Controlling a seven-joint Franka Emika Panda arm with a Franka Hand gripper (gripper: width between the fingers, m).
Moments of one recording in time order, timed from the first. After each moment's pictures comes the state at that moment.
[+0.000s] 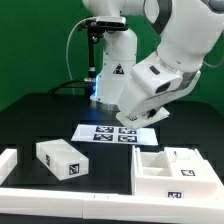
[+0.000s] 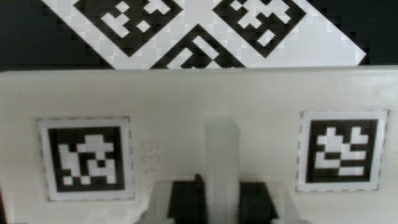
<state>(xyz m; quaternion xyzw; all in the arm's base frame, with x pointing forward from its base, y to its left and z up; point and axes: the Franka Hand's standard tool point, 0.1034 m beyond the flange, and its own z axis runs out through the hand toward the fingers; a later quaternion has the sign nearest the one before) 0.399 0.059 0.072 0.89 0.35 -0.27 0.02</state>
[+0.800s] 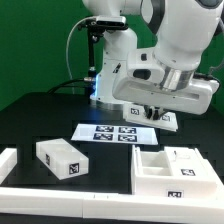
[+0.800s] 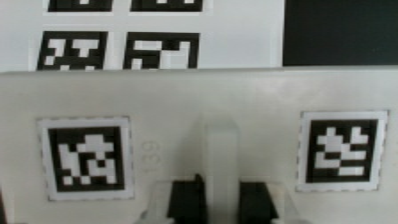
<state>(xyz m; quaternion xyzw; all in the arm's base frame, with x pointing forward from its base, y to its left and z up) 0.406 0.067 0.068 0.97 0.01 -0.24 0.08</state>
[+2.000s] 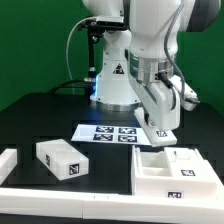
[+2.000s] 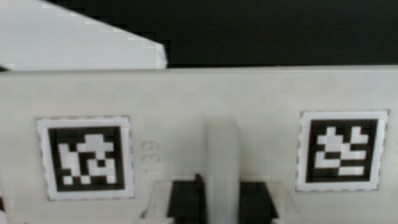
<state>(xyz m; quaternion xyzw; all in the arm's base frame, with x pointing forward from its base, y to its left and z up) 0.433 0.061 0.068 0.77 -0.62 -0.14 0.06</state>
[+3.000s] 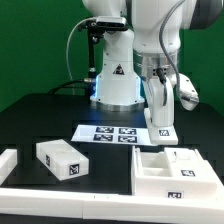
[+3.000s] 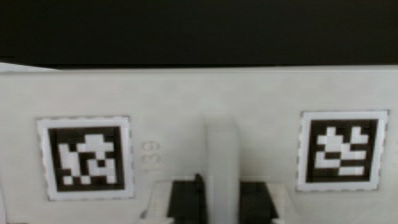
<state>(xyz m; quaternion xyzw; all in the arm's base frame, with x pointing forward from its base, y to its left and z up) 0.440 0.068 0.073 0.72 -0.68 -0.11 0.03</state>
